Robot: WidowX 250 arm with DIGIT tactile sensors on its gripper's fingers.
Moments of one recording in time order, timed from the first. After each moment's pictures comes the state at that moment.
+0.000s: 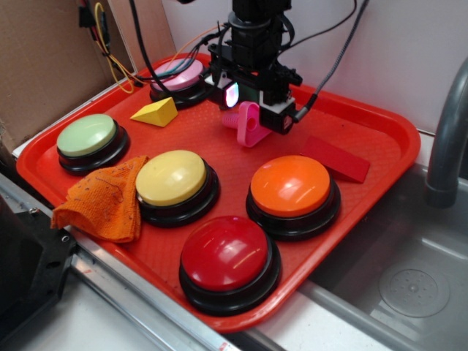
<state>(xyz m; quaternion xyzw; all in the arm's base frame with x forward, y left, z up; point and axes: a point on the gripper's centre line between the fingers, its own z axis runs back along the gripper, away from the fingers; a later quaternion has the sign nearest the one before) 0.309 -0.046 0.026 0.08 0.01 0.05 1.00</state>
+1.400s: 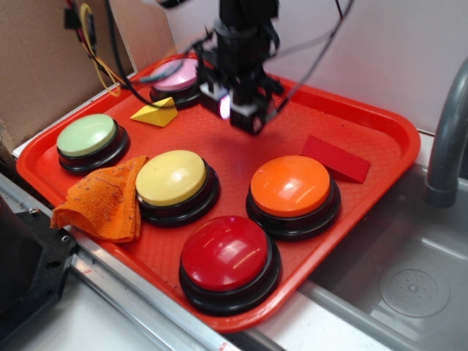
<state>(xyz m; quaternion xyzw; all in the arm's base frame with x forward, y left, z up) 0.287 -0.038 0.055 0.08 0.01 0.04 1.00</state>
